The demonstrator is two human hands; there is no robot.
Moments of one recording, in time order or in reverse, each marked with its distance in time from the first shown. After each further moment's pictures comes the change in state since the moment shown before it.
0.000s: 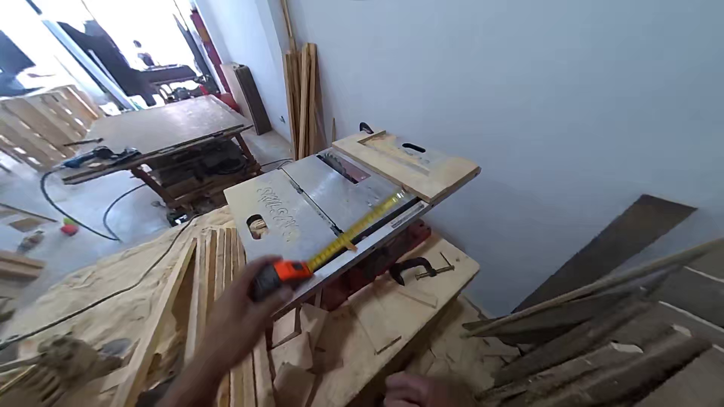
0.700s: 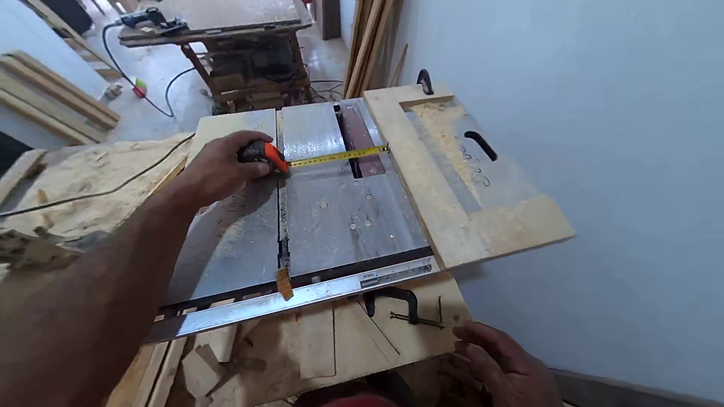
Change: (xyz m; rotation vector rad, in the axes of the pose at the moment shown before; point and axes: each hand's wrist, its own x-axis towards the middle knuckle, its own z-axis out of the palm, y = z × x) left_hand 0.260 -0.038 0.045 0.221 -0.022 -0.264; right_hand 0.126 -0.026 -0.305 -0.240 0.232 -0.303
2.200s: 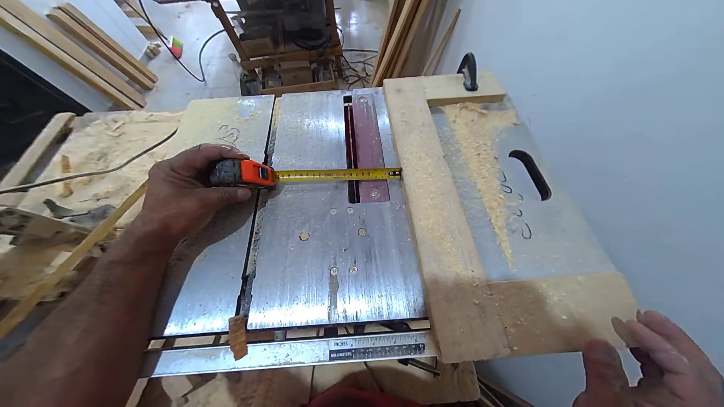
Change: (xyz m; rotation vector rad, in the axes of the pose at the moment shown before) left_hand -0.006 -0.020 0.032 -0.344 0.245 0.241; right_hand 0.140 0.027 -0.081 -0.419 0.561 -0.288
